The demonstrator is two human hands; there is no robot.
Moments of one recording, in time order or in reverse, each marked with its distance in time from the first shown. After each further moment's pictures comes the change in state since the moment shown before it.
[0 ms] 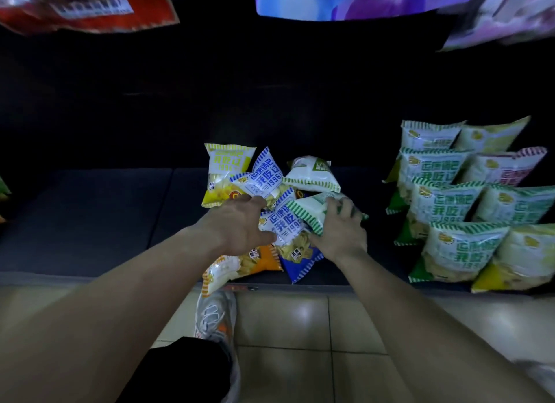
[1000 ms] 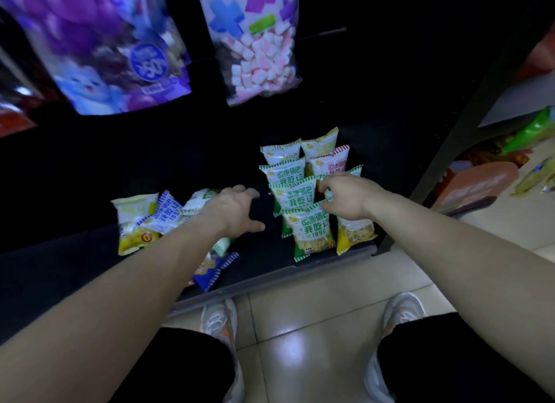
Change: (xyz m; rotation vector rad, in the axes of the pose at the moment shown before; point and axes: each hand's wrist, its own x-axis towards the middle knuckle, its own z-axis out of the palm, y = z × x) left_hand -0.021 0.236 -0.017 0.253 0.160 0.278; right_hand -0.143 0.211 -0.236 -0.130 -0.025 -0.064
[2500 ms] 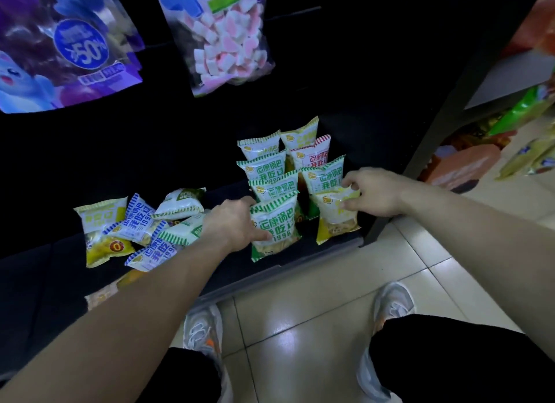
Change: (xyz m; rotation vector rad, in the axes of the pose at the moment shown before) left_hand 0.029 0.039 0.048 -0.080 0.116 -0.122; right_hand -0.017 0.072 0.006 0.109 -0.060 0.116
